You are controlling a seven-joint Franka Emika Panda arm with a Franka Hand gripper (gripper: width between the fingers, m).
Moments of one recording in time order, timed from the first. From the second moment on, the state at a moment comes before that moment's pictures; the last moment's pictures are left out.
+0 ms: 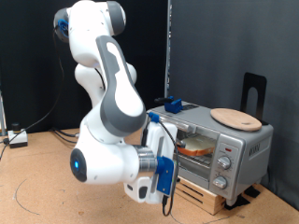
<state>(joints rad) -0.56 0.65 0.34 -1.78 0.90 1.58 -0.14</state>
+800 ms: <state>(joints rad) -0.52 0.84 0.35 -1.66 0.82 1.58 -0.17</state>
